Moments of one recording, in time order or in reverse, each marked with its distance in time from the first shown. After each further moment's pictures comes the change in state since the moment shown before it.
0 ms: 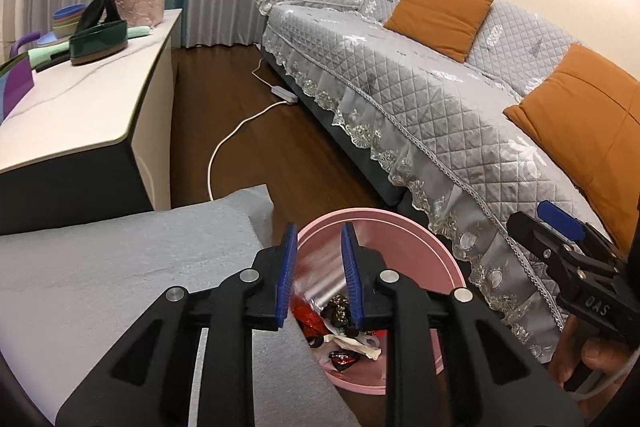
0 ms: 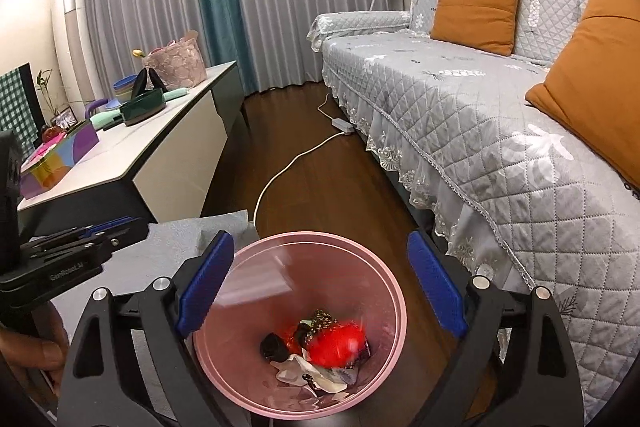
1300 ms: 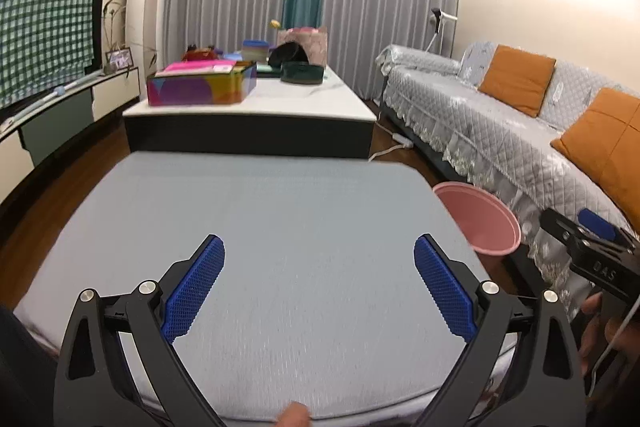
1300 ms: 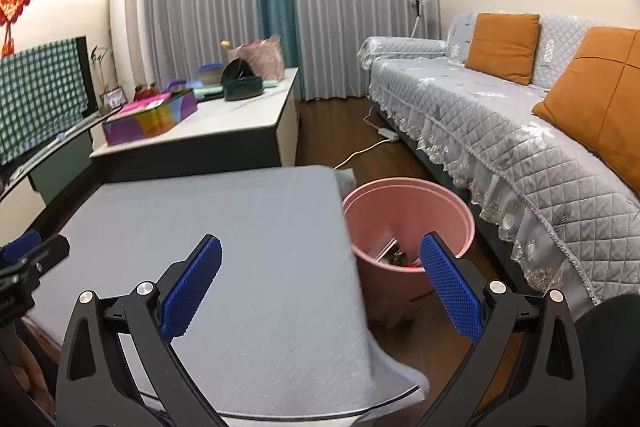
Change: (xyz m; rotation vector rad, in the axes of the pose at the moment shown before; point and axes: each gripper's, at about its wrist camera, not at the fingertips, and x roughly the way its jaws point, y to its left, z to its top) left arm -0.297 0.078 -0.181 -0.129 -0.220 0.371; right arm -0.187 0.157 -0.123 -0.110 -0.071 0.079
